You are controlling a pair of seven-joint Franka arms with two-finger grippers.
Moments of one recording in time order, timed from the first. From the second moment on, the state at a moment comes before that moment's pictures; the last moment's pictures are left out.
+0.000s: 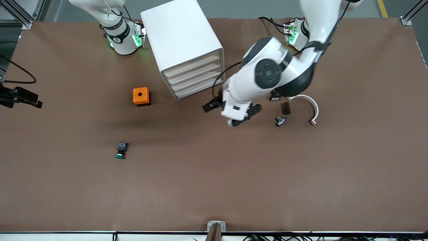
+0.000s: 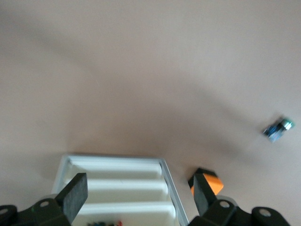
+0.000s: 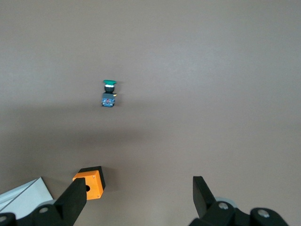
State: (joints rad) left arm -0.44 0.48 -0.23 -1.29 -0.28 1.83 -1.15; right arm -0.01 0.11 -0.10 -1.50 0.03 1.57 -0.10
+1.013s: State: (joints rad) left arm 0.10 0.24 -0.22 -1.31 -0.24 1.46 -0.46; right arm -0.01 0.08 -0.11 -1.47 0.03 1.44 -0.10
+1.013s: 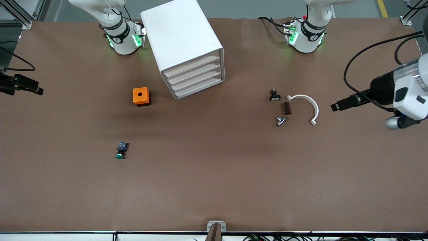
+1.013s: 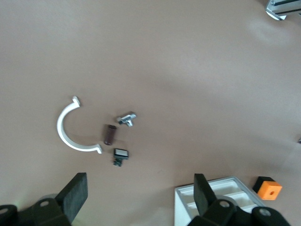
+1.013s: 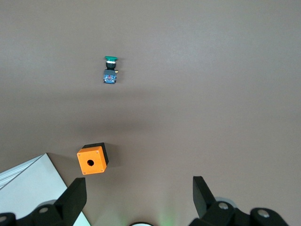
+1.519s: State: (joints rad) left arm 0.07 0.19 -0.09 -1.33 -0.21 1.40 -0.26; right arm 0.01 0.07 -0.11 -1.47 0.03 1.44 -0.10
